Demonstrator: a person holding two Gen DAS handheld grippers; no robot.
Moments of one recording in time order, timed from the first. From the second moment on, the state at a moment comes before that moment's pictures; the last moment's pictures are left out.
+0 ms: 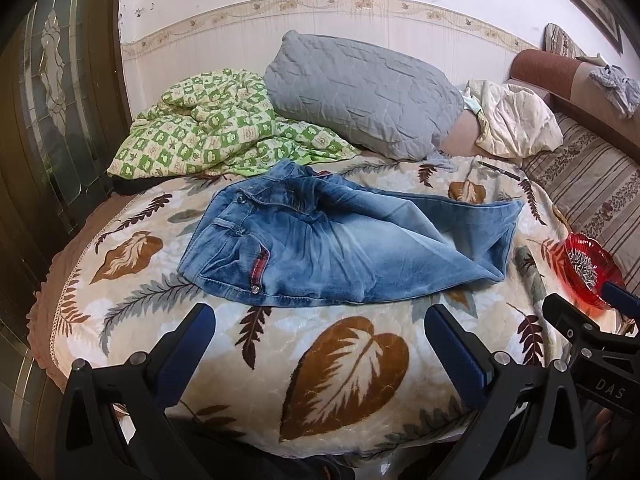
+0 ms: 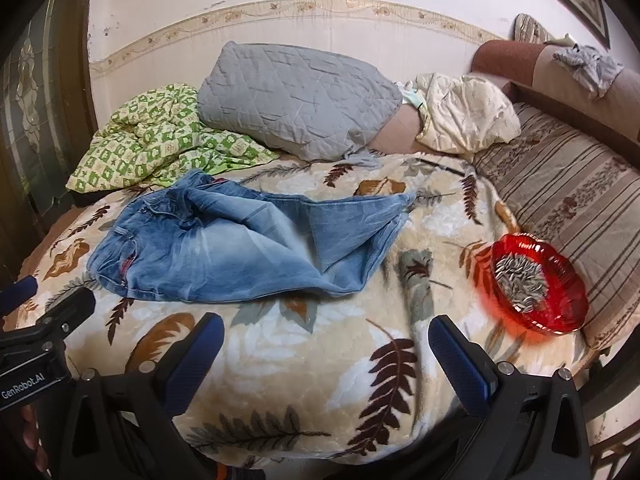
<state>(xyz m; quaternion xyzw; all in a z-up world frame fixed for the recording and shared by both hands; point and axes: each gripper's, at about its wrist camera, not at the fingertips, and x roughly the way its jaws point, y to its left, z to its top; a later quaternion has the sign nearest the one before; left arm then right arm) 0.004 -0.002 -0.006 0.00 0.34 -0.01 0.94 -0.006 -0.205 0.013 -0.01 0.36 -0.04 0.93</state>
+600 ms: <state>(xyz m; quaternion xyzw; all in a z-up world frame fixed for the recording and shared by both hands) 0.050 -0.041 -0.010 0.02 0.35 -0.10 0.93 0.016 -0.258 0.006 0.03 0.37 -0.02 0.93</state>
